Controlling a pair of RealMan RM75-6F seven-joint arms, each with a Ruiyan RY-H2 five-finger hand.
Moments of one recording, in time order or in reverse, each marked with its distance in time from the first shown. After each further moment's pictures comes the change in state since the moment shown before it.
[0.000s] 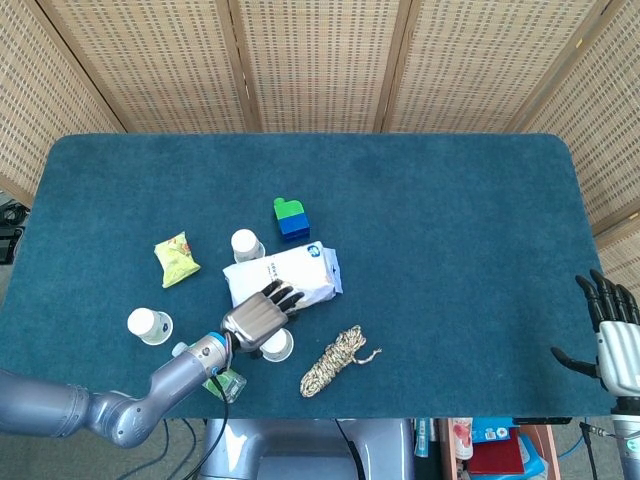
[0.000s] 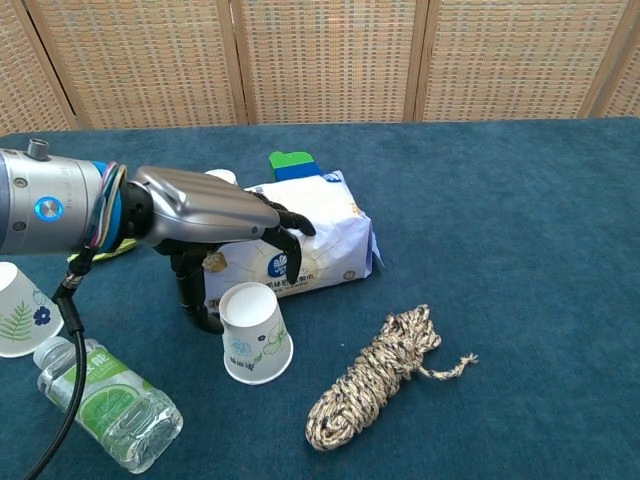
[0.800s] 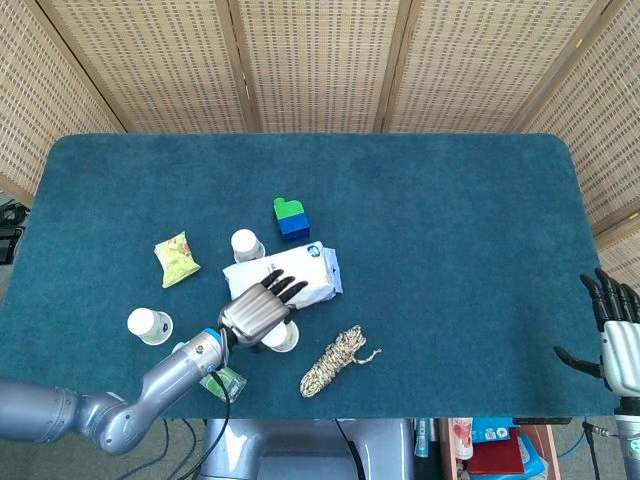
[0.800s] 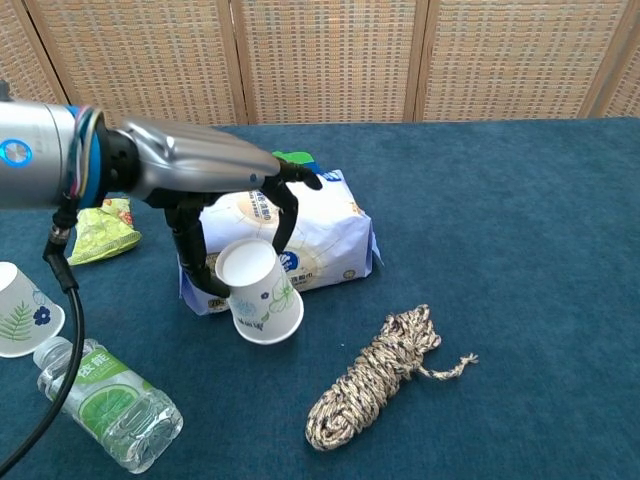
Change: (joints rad) left arm -0.007 0.085 -0.013 -0.094 0.064 0.084 -0.061; right arm -0.004 0.004 0.006 0.001 0.000 0.010 0.010
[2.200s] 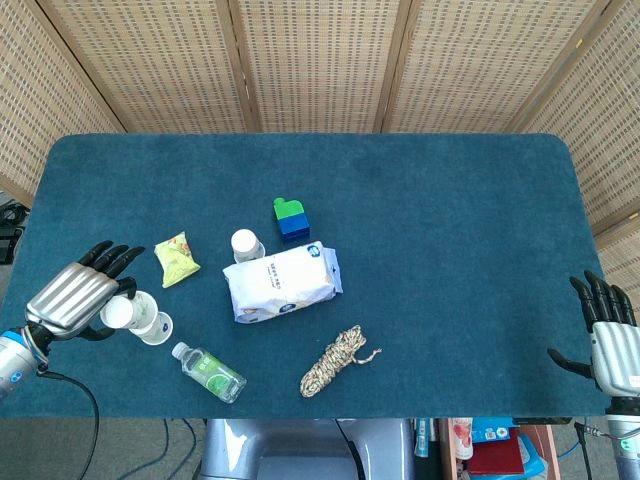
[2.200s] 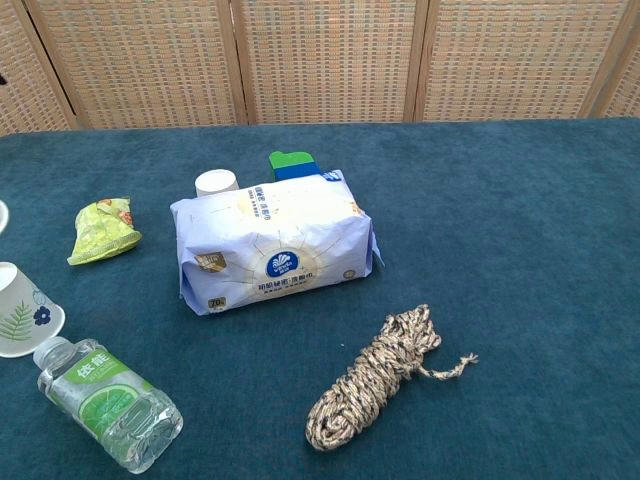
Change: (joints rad) left arm 0.465 0.699 0.097 -0.019 0.665 -0.037 -0.593; right arm 0.007 -0.015 -0.009 -0.011 -0.002 -0.013 -0.062
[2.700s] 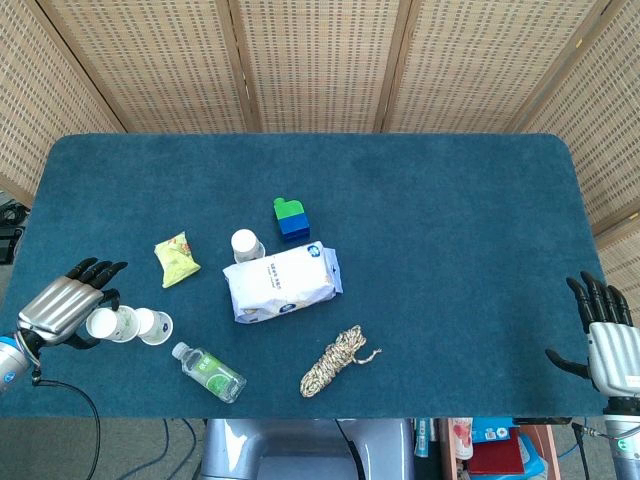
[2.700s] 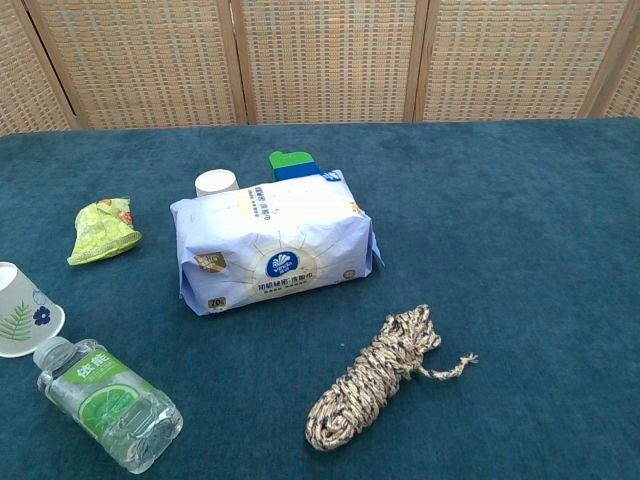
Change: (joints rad) left arm 0.075 -0.166 0.001 0.220 0.056 -0.030 -0.092; right arm 0.002 -0.004 -0.001 -0.001 0.000 -0.002 -0.012
